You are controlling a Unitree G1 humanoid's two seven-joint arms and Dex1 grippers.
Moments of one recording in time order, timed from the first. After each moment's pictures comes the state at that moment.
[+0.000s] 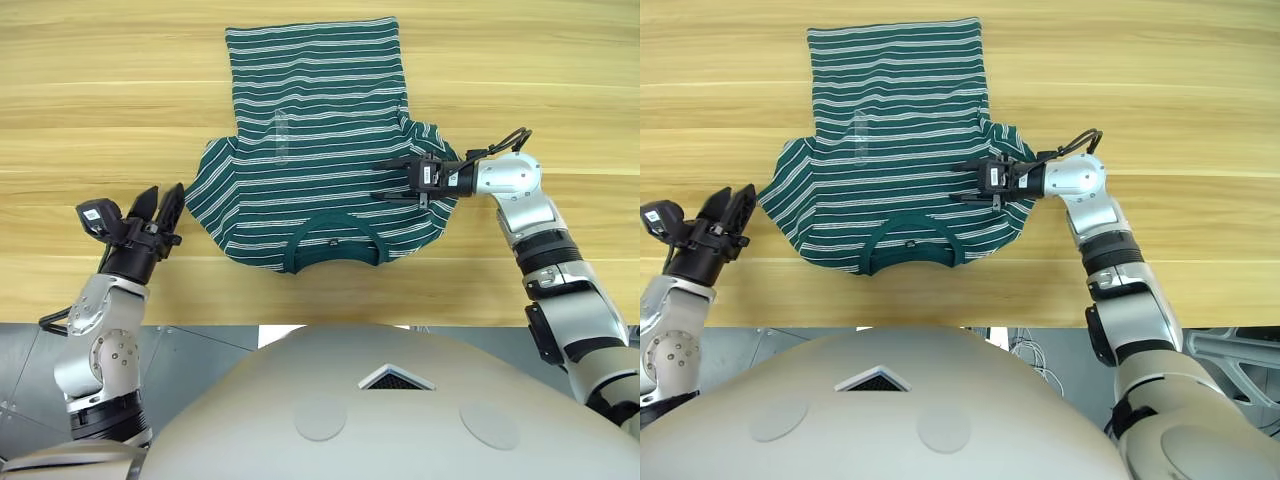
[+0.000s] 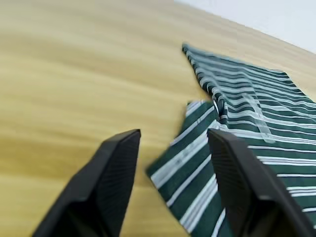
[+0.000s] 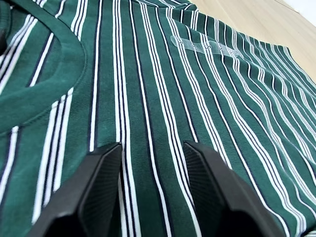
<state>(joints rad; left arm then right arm) 0.58 0.35 0.36 -0.39 -0.74 0.41 -0.32 -0.29 -0.46 0.32 0.54 -0.01 -0.48 1.14</state>
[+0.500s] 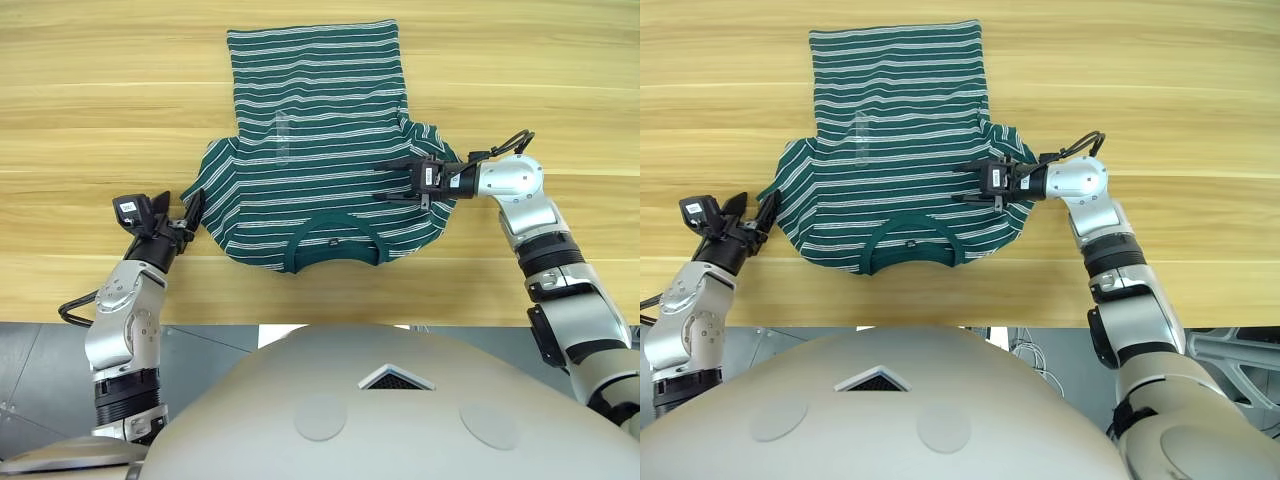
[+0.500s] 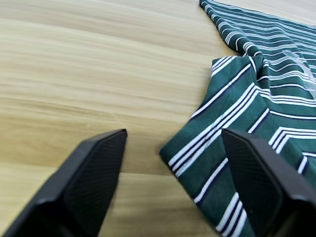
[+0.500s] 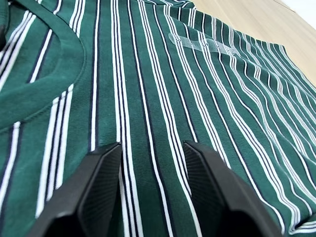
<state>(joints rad) 0.49 0.33 0.24 -0.24 -0.47 0.33 -0.30 -0.28 -0.47 0.32 0.52 -0.01 -0.47 1.12</state>
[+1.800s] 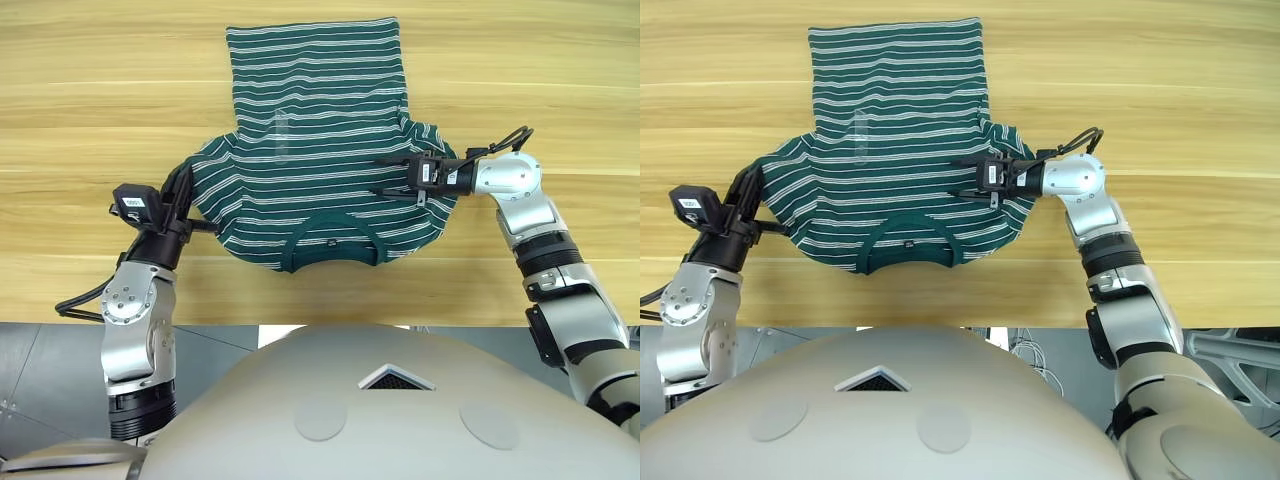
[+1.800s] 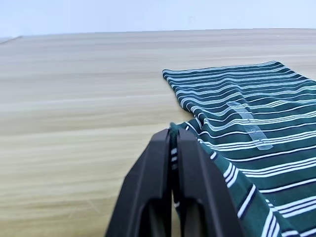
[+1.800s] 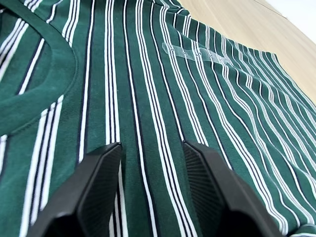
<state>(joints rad) 0.54 0.26 0.18 -0.44 -0.30 0.10 -0.30 -0.28 -0.46 0.32 0.48 -0.02 -0.45 1.10</state>
